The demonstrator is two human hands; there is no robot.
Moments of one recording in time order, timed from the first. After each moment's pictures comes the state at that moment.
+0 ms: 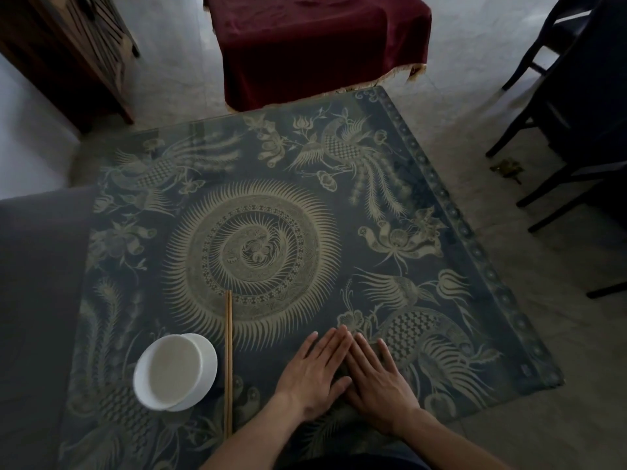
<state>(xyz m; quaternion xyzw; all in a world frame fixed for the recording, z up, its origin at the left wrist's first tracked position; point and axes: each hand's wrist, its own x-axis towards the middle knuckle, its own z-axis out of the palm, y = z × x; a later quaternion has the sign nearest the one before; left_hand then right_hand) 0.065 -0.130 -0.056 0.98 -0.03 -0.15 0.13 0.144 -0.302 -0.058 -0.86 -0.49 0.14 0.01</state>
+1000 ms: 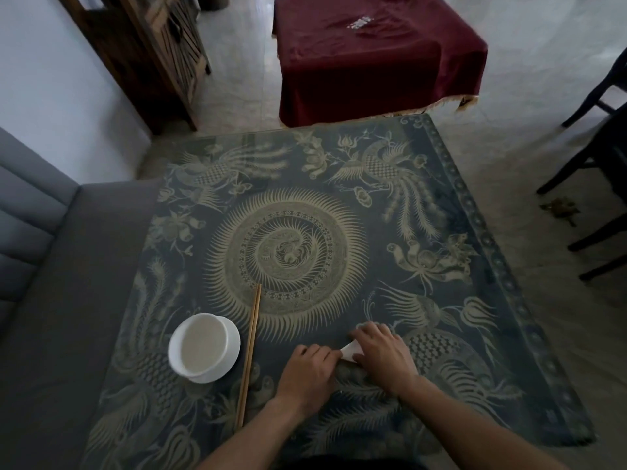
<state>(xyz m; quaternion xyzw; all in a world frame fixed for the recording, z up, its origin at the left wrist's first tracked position) 0.046 -0.126 -0.027 0.98 0.11 -0.07 0.12 0.197 -0.250 -0.026 -0.85 -0.49 0.18 0.05</state>
